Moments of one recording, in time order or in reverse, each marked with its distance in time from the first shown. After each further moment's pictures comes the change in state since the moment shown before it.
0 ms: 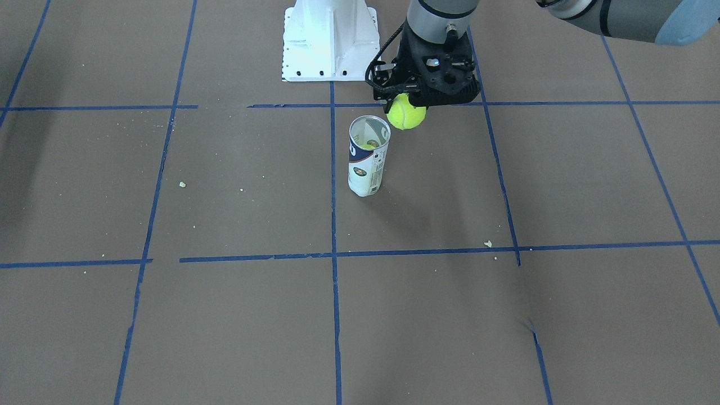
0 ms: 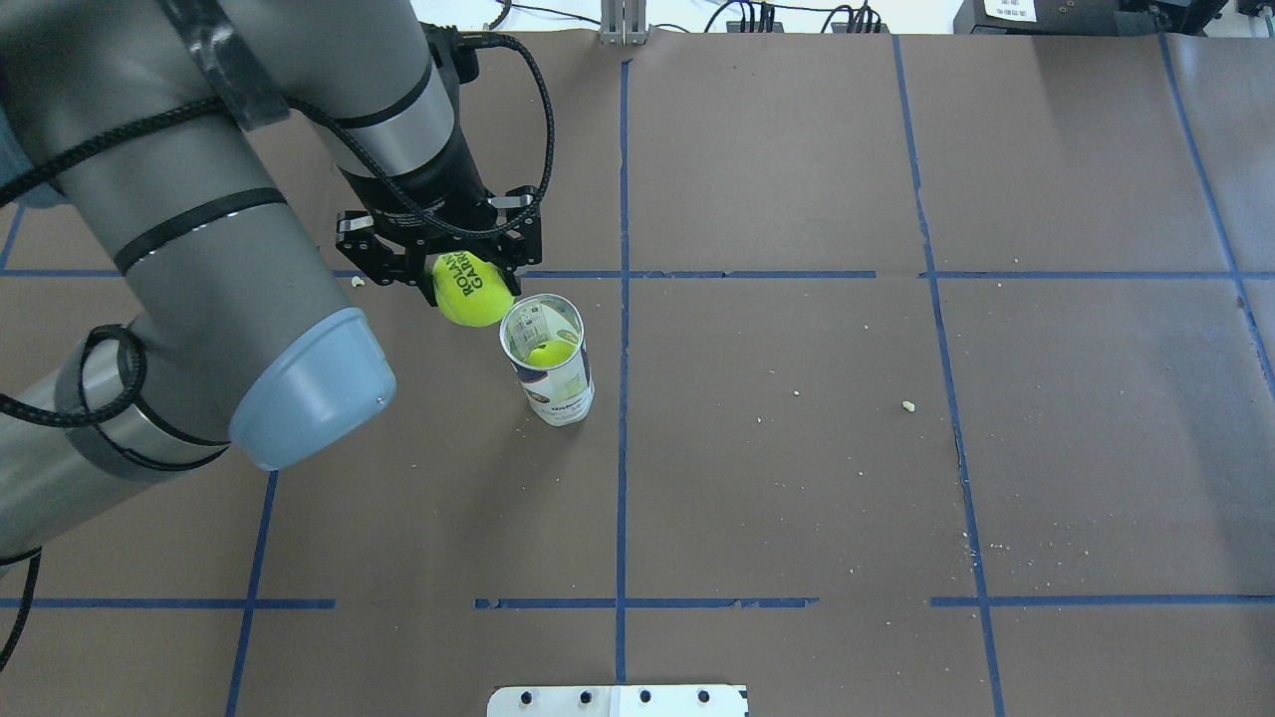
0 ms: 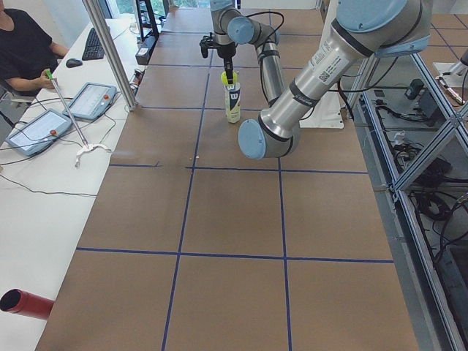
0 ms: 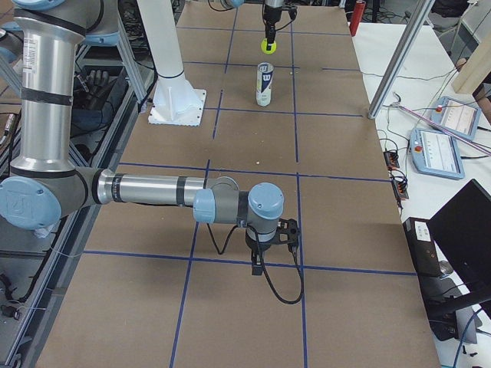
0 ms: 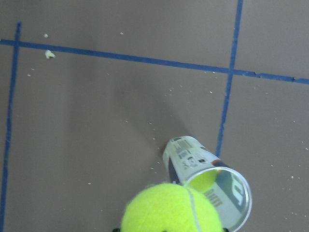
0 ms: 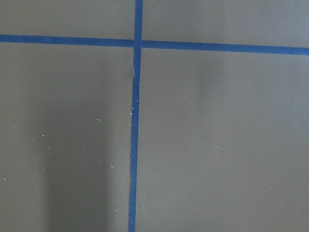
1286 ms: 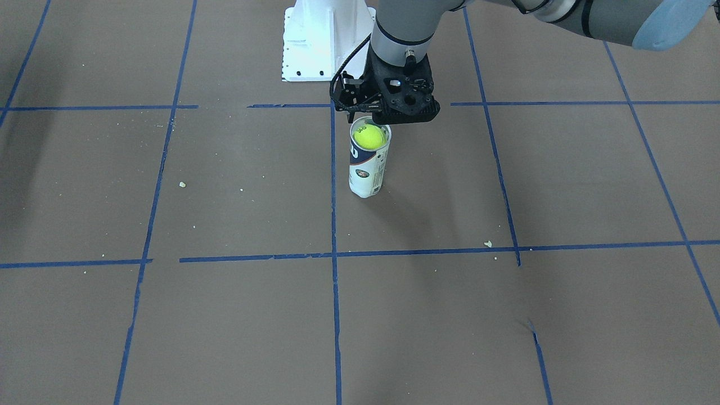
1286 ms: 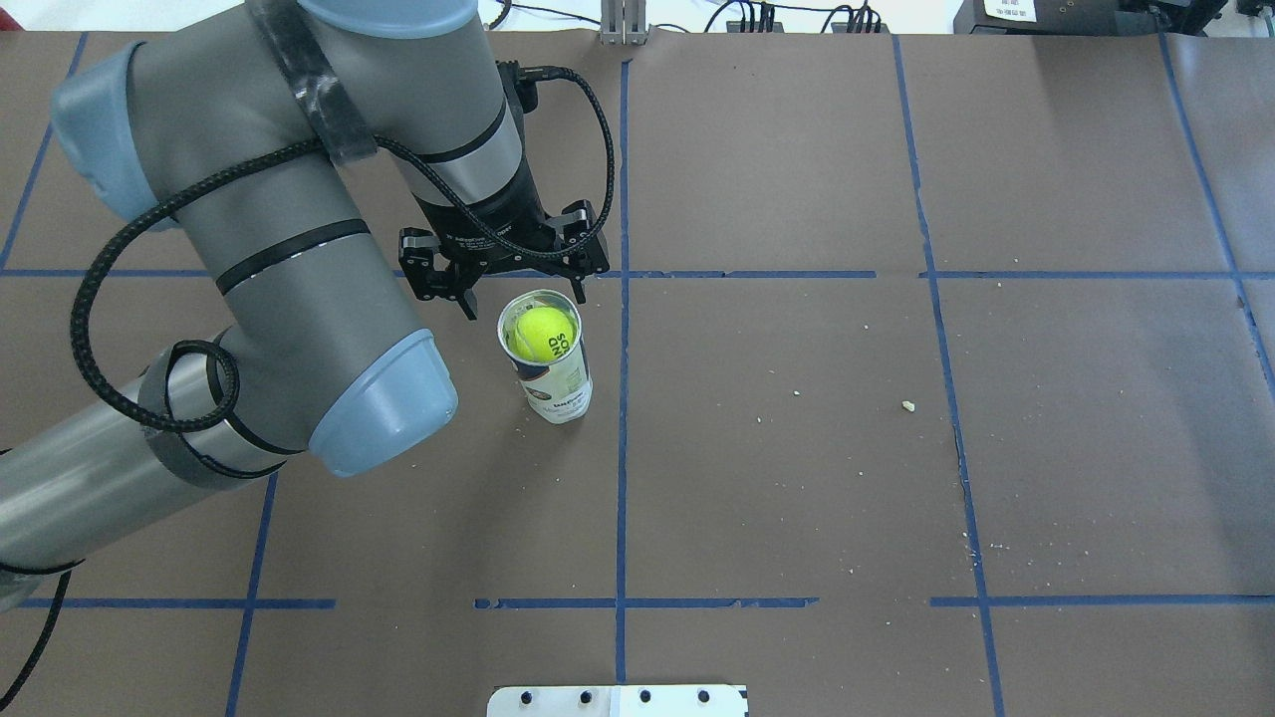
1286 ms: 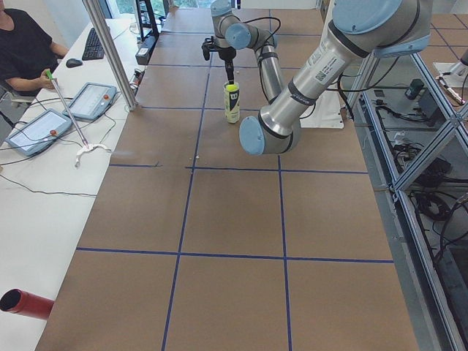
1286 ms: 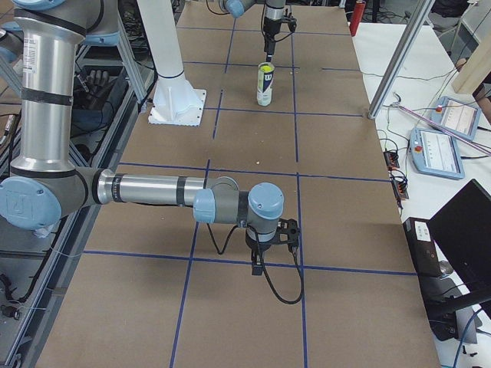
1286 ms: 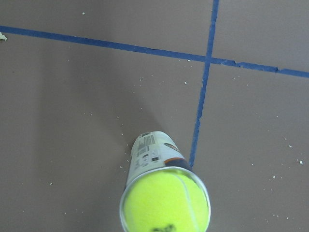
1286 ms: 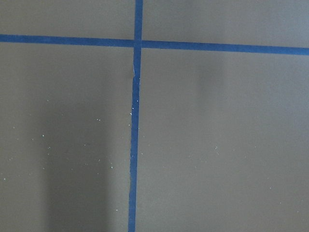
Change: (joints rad) left arm 0.037 -0.010 0.070 -0.108 0.009 -0.041; right arm 0.000 0.000 0.000 0.000 0.000 0.000
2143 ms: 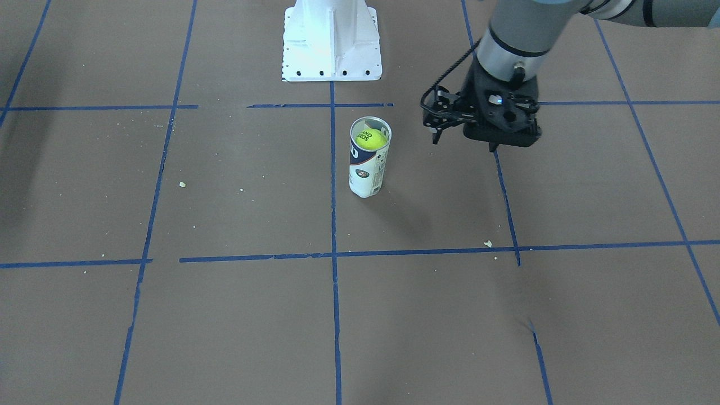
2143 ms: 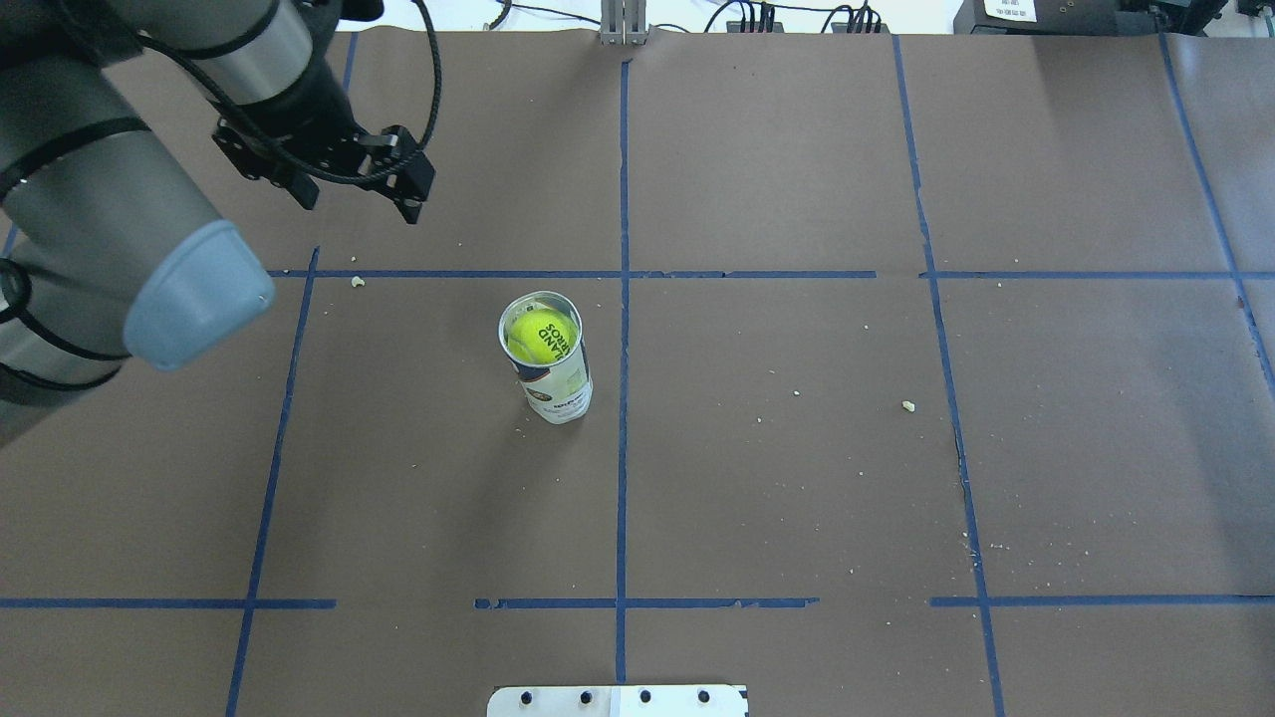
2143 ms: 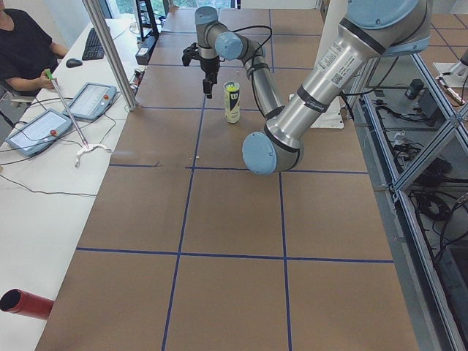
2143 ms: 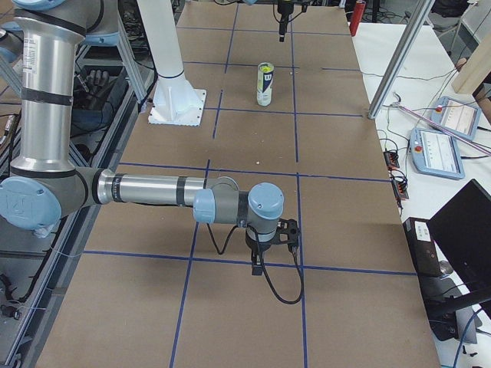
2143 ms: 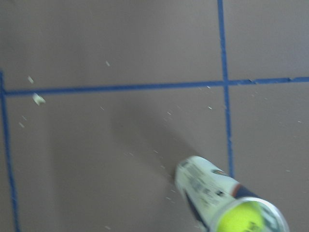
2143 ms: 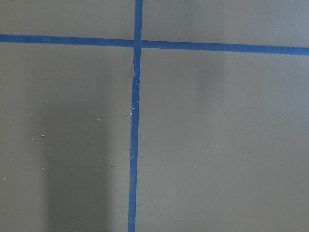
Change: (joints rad) left arm -0.241 0.205 -0.076 -0.029 0.000 0.566; right arm 0.000 0.000 0.000 0.000 0.000 0.000
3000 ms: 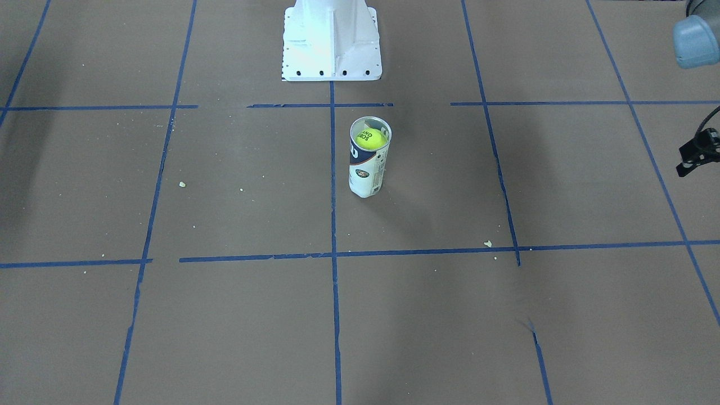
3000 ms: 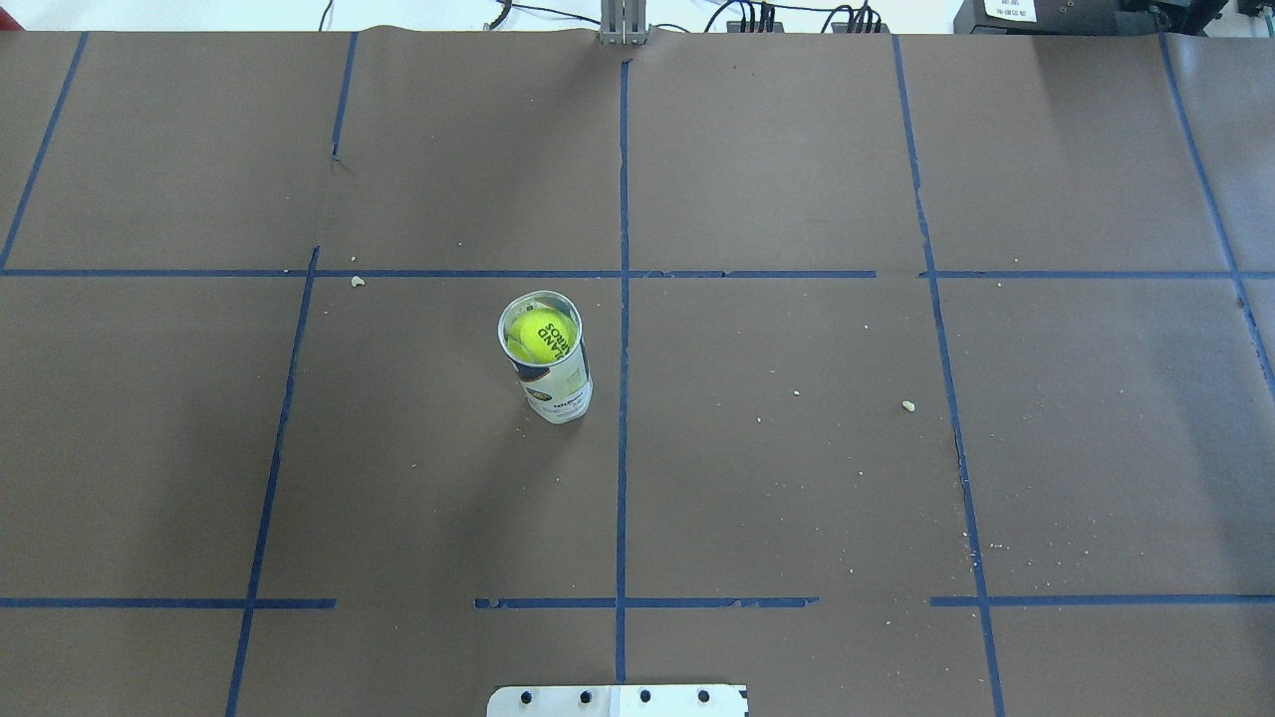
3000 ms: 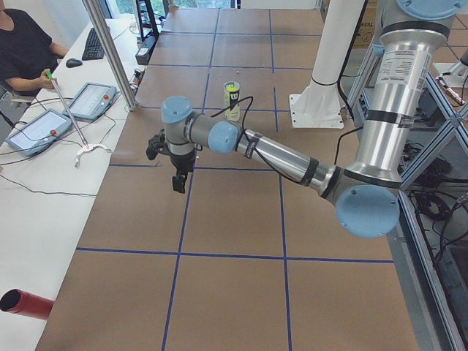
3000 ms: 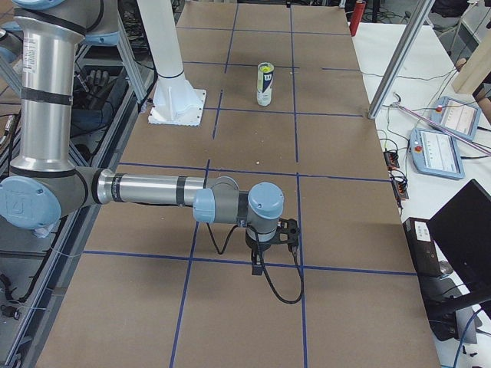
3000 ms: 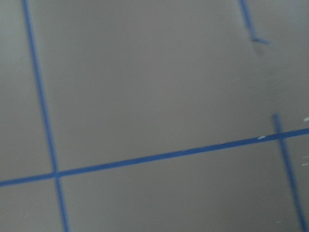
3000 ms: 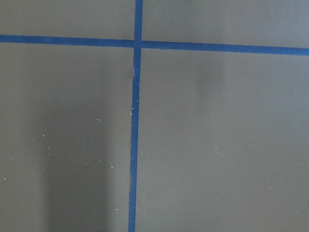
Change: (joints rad) left arm -0.453 0.560 0.153 -0.302 -0.125 0.465; right arm 0.000 0.000 0.000 0.000 0.000 0.000
